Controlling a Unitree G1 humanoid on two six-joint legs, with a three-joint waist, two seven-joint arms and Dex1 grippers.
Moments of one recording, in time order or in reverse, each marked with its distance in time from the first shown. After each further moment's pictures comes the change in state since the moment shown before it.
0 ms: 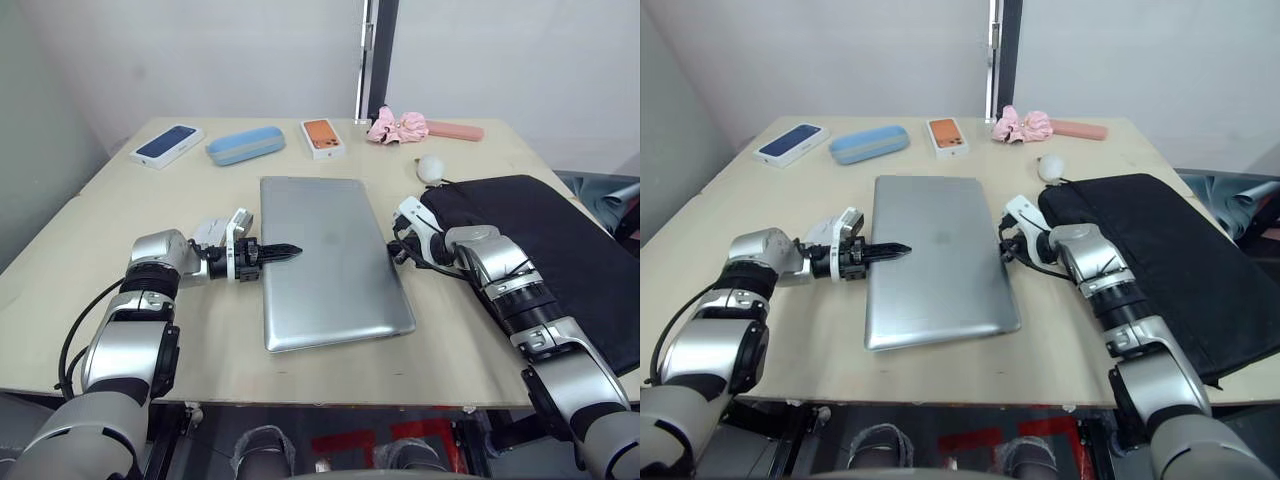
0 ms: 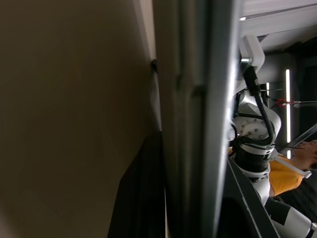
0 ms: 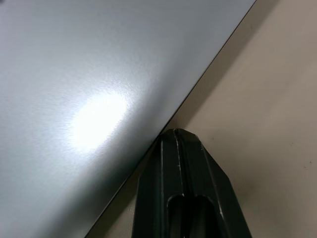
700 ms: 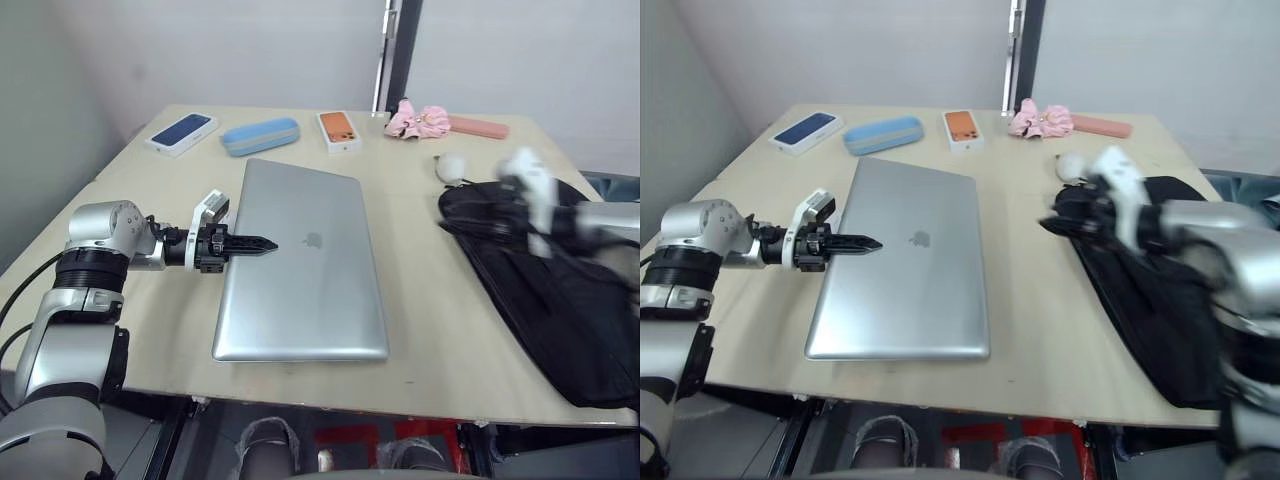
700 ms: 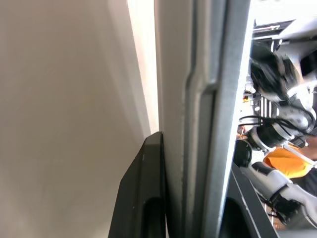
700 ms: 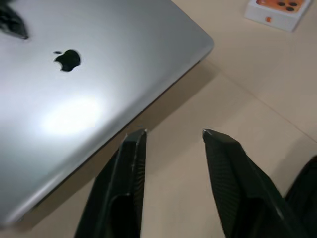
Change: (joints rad) left arm 0.029 0.259 -0.111 -0.322 -0.218 0.295 0.005; right arm 0.315 -0.499 -0.646 -0.866 0.488 0.474 0.177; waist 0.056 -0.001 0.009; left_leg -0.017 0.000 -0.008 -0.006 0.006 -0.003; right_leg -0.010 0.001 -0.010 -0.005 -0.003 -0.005
